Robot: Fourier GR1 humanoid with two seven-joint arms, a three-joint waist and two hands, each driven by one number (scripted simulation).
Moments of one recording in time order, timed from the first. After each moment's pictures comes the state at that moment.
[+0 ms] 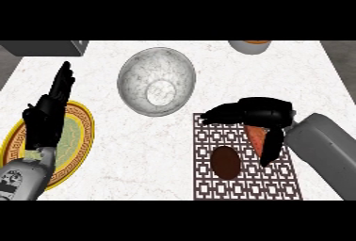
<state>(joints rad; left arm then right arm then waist) -0.24 0.45 -0.19 -1.56 0.06 0.36 0.14 -0.67 -0.58 0.63 -1.26 0.31 0.57 -0.55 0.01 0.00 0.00</state>
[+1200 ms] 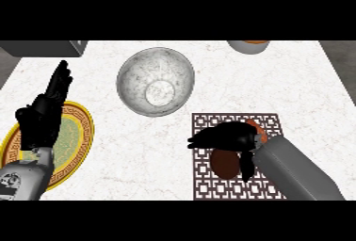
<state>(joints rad) -0.22 0.36 -0.08 -1.60 -0.03 0.25 0.18 -0.55 -0.35 0.65 -1.12 0.74 0.53 -0.55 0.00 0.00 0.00</state>
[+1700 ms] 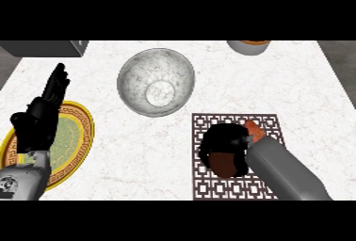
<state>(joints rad) -0.20 0.34 -0.04 -1.60 -0.05 0.20 0.16 -0.56 -0.27 0.64 -1.00 0.88 0.39 -0.70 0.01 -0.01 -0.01</state>
